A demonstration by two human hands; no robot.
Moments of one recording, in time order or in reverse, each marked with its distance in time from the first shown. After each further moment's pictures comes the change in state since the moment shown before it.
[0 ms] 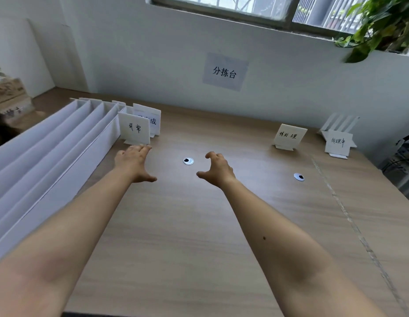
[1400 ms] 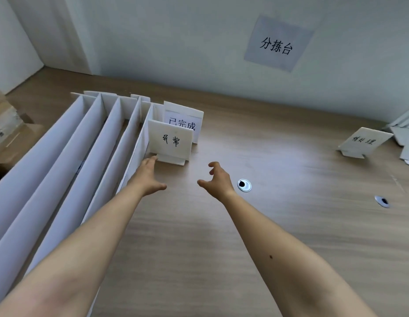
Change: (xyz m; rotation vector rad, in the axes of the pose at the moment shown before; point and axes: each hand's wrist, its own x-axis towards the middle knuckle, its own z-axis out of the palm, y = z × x) left_hand 0.268 -0.207 0.135 -0.626 -0.232 -0.079; right_hand 0.269 -0.140 0.182 0.291 -0.128 0.219
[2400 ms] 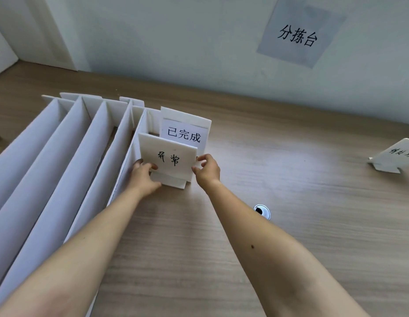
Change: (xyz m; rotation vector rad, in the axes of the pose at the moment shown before) left_hand 0.142 -0.031 0.023 -0.111 0.104 -0.078; right_hand 0.162 -0.035 0.045 0.308 0.102 0.154
